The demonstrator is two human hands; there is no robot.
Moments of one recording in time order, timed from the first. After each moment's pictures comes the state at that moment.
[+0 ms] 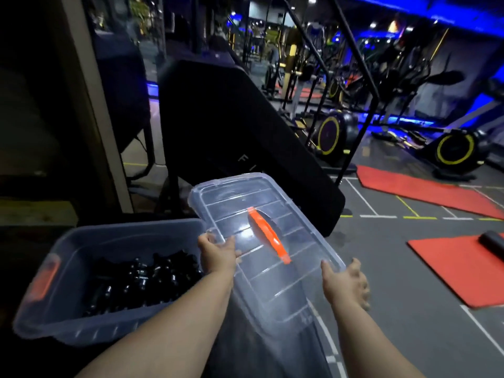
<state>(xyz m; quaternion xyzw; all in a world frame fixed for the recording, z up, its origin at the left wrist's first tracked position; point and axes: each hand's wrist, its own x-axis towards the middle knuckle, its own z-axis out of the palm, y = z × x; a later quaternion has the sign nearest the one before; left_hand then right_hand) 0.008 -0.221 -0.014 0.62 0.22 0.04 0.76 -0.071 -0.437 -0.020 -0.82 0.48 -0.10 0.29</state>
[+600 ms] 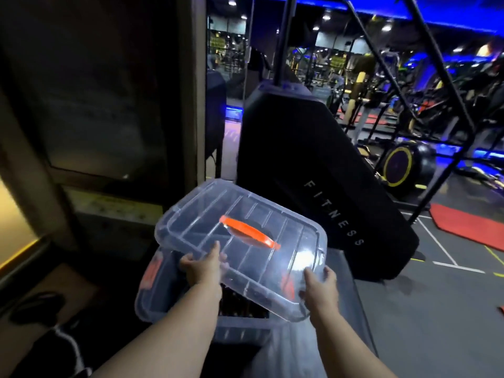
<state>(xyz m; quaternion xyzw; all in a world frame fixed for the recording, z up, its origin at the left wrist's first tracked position) 0.015 -0.016 0.001 0.46 0.38 0.14 0.79 0.004 -0.236 -0.029 -0.72 0.31 -0.10 0.62</state>
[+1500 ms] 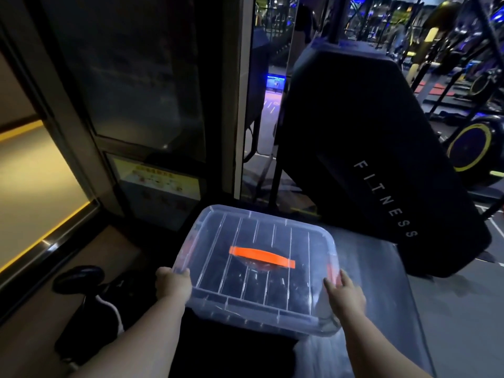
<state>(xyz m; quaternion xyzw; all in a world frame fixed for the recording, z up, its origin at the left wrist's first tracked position) 0.003 0.123 -0.106 0.72 0.49 0.05 0.48 0.056 -0.220 -0.117 -0.92 0.23 0.06 0.32</state>
